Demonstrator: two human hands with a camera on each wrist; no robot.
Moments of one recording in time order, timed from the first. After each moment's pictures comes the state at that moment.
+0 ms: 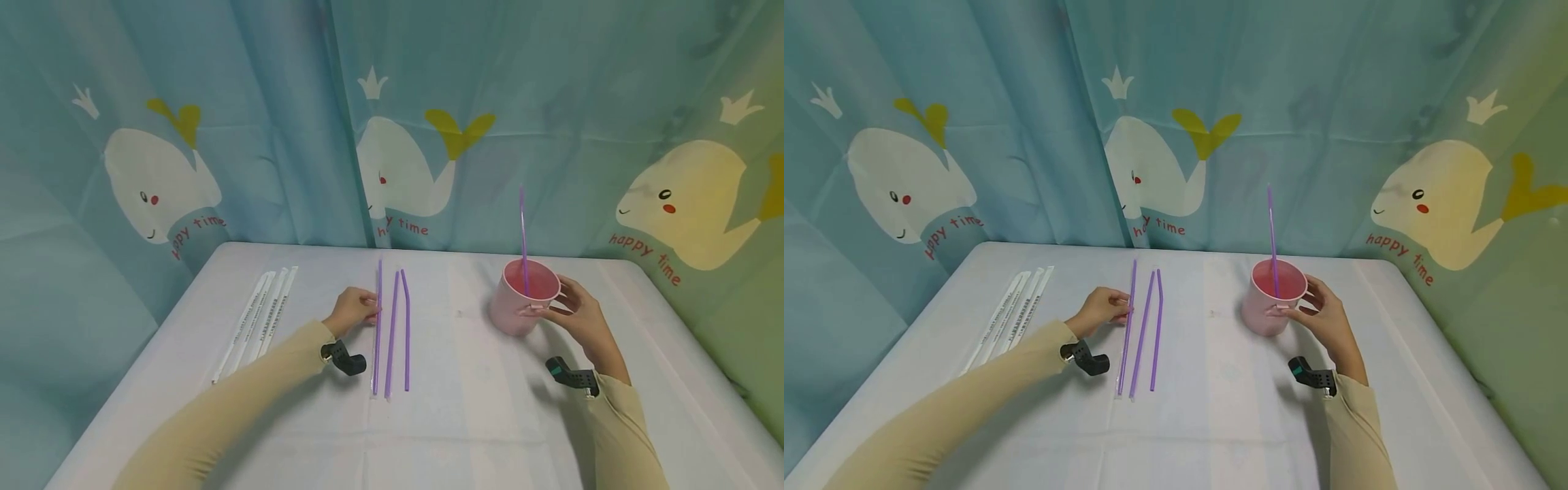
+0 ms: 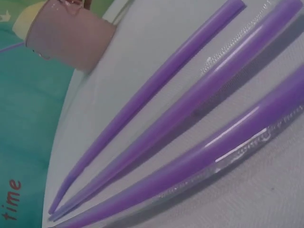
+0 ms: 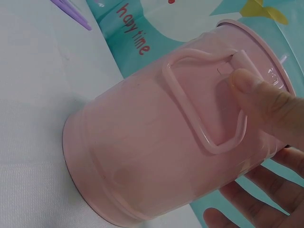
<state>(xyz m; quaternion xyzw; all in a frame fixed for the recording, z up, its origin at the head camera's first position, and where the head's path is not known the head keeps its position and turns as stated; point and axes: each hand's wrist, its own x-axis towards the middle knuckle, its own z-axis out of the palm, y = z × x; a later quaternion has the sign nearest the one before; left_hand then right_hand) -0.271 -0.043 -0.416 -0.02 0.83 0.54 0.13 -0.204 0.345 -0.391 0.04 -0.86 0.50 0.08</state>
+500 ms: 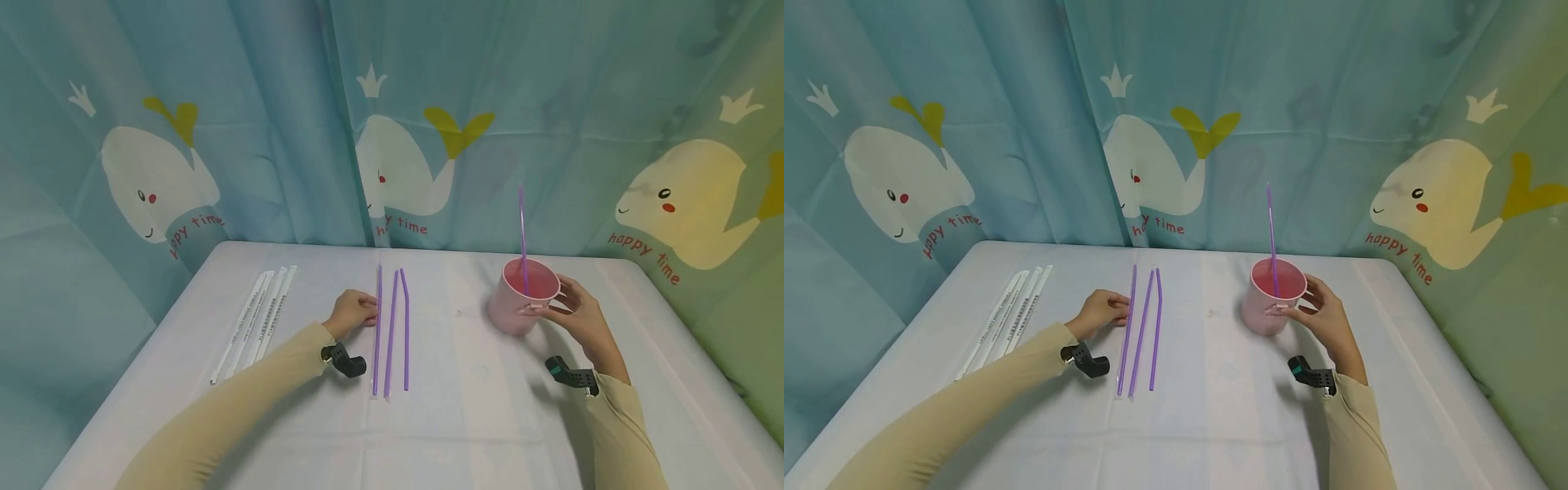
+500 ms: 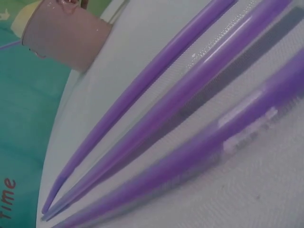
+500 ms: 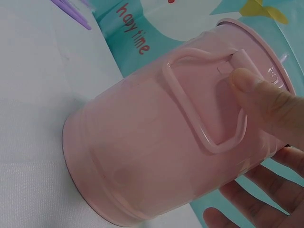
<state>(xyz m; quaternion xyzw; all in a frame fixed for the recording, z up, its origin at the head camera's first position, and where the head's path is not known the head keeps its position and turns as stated) -0.269 -0.043 -0.422 -0.03 0.82 0.55 0.13 -0.204 0.345 -0.390 0.03 -0.86 0.50 0.07</state>
